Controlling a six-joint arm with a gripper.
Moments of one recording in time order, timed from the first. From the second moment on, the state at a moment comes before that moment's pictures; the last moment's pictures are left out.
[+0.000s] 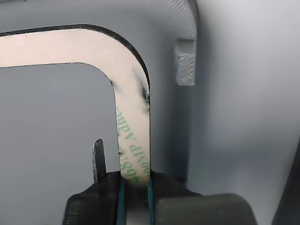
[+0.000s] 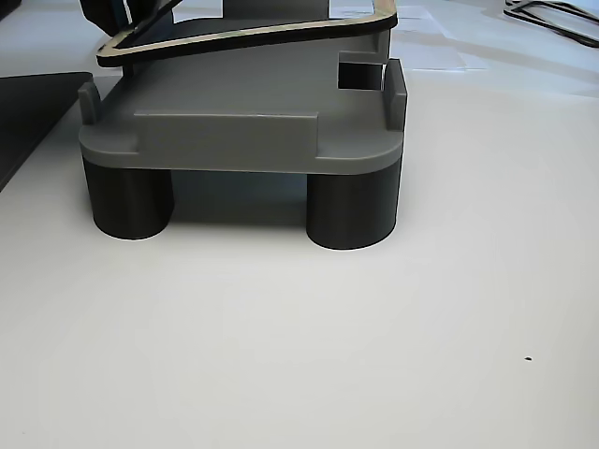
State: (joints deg) arm 29.9 84.3 80.9 91.2 4.8 123.0
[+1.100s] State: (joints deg) arm 28.0 83.7 84.1 88.9 3.5 119.9
